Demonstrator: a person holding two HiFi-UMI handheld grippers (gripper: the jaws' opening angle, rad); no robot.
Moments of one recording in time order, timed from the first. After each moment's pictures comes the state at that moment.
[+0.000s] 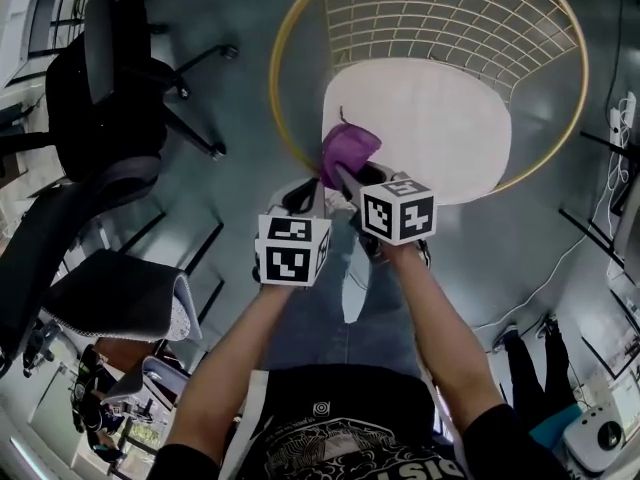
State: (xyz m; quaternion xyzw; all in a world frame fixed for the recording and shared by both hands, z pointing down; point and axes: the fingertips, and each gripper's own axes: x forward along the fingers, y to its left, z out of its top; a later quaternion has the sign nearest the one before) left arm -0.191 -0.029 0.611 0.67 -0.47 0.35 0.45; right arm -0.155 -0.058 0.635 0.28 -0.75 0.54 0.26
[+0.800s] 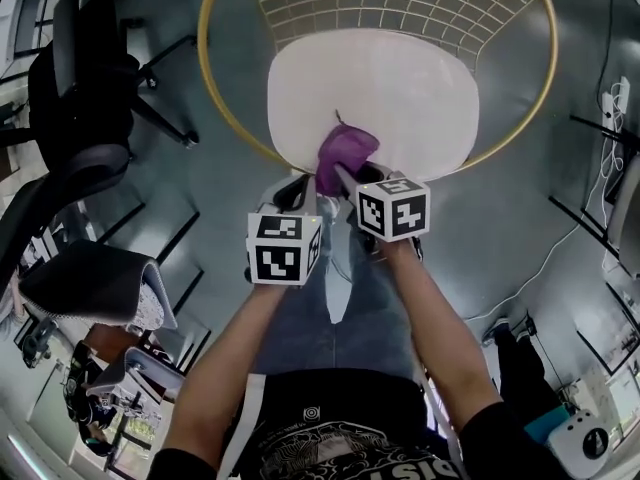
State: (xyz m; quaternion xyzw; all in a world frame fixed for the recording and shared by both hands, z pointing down) left arm -0.100 -0.001 0.617 0.66 -0.48 0.35 0.46; right arm -0.048 -0.018 0.664 0.28 -0.74 0.53 0.29
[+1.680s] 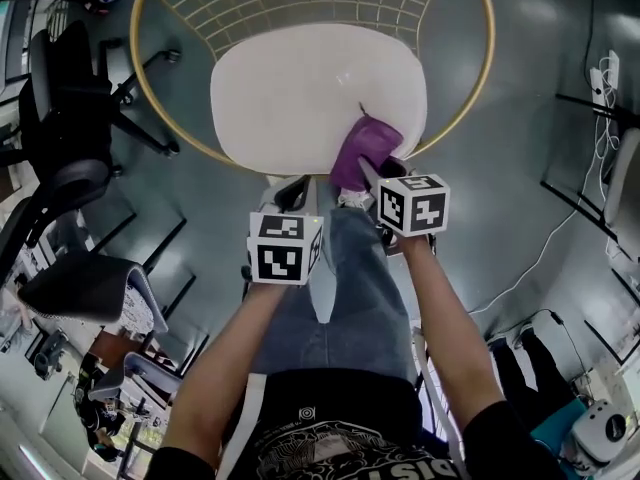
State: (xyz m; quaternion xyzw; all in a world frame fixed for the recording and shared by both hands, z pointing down) left arm 0.001 -0.002 0.618 0.68 -0.45 0.37 0.45; right arm 0.097 -0.031 0.672 0.35 -0.73 0.52 0.29
